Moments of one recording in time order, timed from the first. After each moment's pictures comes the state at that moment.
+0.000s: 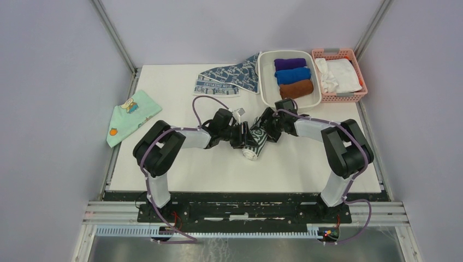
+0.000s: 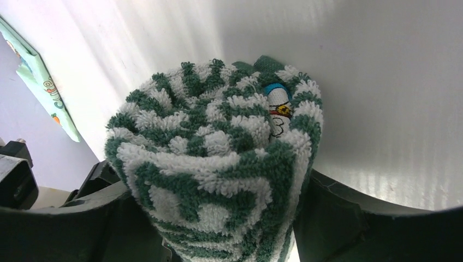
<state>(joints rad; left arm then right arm) -0.66 1.88 0.92 0.26 0.54 -0.74 0.40 1.77 0.94 -0.08 -0.30 1.01</state>
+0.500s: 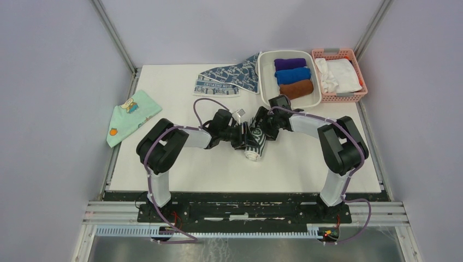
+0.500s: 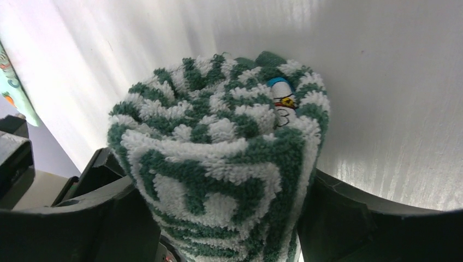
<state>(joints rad) -0.64 1.93 0.93 0.34 0.63 -0.81 0.43 1.83 1.06 -0.20 -0.28 0.91</state>
